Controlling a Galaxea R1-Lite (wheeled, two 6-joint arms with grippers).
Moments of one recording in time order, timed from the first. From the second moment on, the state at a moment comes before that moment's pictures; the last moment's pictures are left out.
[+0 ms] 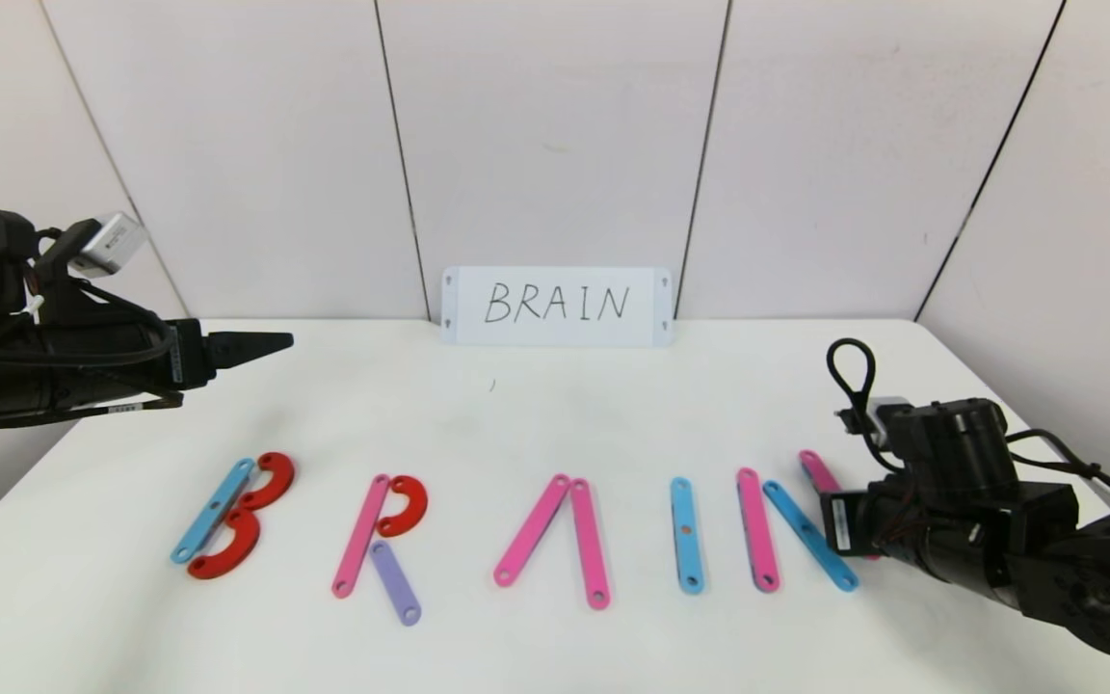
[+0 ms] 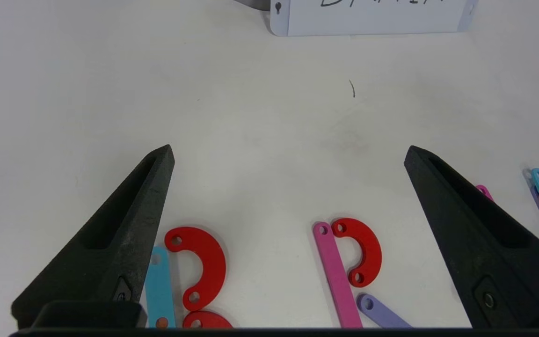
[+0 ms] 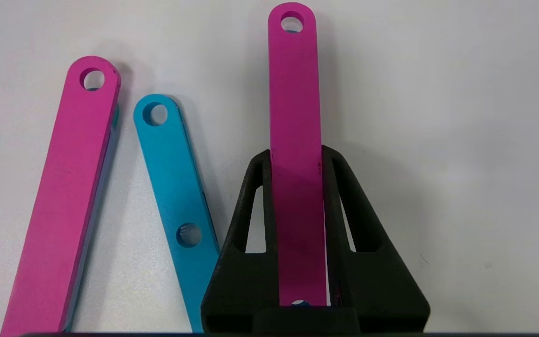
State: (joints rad) left arm 0.14 1.58 -0.90 -0.29 -0.52 -0.03; right arm 0.29 1.86 -0.51 -0.60 -0.22 0.16
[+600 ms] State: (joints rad) left arm 0.14 1.59 -0.90 -0.29 -0.52 -0.03; right arm 0.28 1.86 -0.52 -0.60 -0.23 0.16
